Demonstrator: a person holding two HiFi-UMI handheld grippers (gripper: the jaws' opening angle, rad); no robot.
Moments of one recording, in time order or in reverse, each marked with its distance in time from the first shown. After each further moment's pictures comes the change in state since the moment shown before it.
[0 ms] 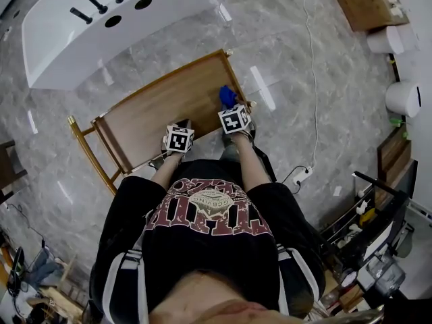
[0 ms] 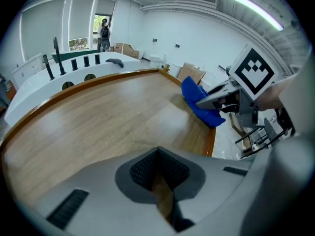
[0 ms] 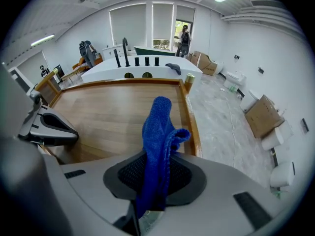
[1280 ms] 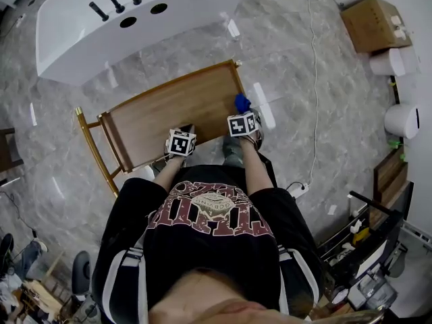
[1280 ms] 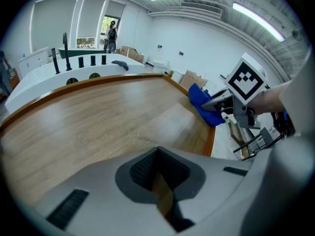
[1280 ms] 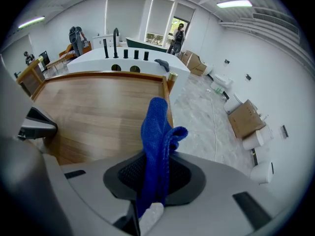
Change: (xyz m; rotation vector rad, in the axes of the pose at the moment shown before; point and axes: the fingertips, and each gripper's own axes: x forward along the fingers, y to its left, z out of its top) left arm -0.007 0.004 -0.003 -0.067 -0.070 -0.023; right arm -0.010 -0.039 -0.008 -0.014 0.061 -0.190
